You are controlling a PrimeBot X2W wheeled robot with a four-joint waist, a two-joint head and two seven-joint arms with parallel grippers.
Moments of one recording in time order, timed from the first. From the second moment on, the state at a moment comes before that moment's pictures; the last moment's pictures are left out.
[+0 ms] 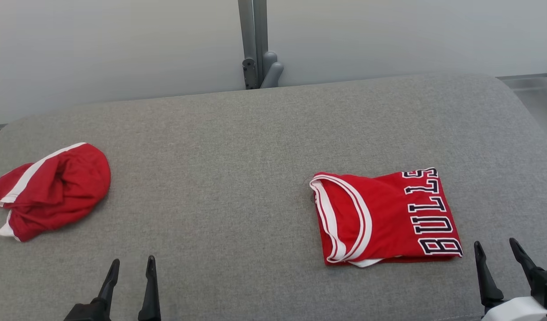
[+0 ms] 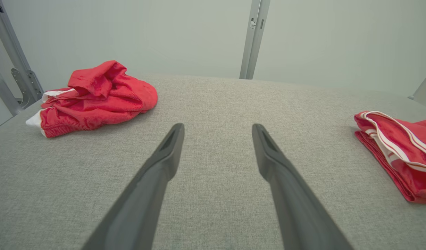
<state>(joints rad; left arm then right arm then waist) 0.13 0.05 0.00 0.19 -0.20 -0.11 -0.26 0.12 -0.20 -0.12 0.23 0.10 0.13 -0.26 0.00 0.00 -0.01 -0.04</state>
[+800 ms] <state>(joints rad) 0.13 0.05 -0.03 0.17 -0.21 -0.11 -0.26 -0.20 -0.52 0.15 0.34 0.59 0.13 0.25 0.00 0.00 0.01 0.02</state>
